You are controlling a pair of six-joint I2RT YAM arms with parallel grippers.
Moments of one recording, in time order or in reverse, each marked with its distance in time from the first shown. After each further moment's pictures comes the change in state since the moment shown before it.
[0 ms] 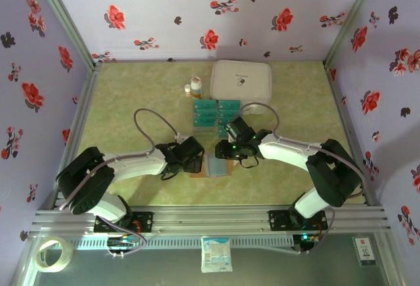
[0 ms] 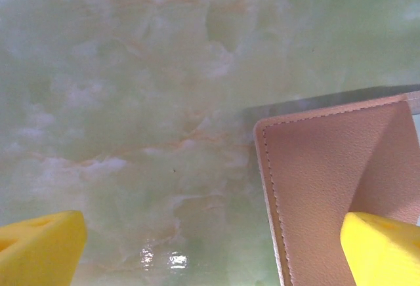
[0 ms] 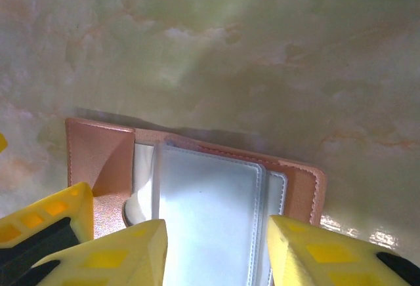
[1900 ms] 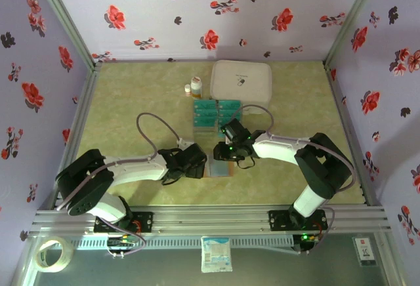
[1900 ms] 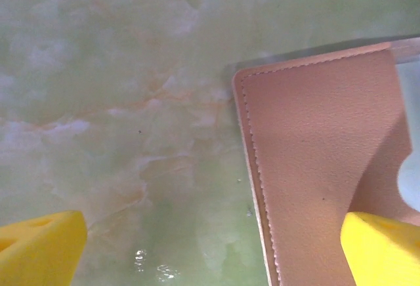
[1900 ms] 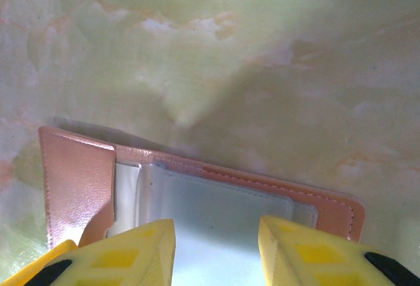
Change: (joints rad) left arm -0.074 -0.007 -0.027 0.010 -0.015 -0.059; right arm 0.007 0.092 0.005 0.053 0.000 0.000
